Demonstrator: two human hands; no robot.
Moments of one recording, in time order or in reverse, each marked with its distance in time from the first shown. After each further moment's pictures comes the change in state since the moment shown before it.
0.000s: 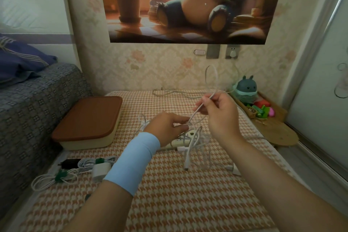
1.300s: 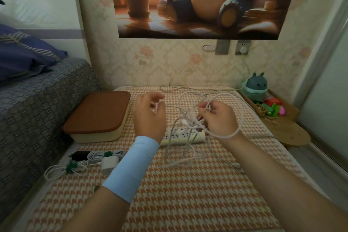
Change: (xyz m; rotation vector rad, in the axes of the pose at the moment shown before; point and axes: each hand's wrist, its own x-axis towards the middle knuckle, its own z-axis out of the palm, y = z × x) left_hand -0.028 -0.004 -0.011 -0.331 0.814 -0.059; right_hand -0.001 0.029 0.010 -0.253 -0.197 0.071
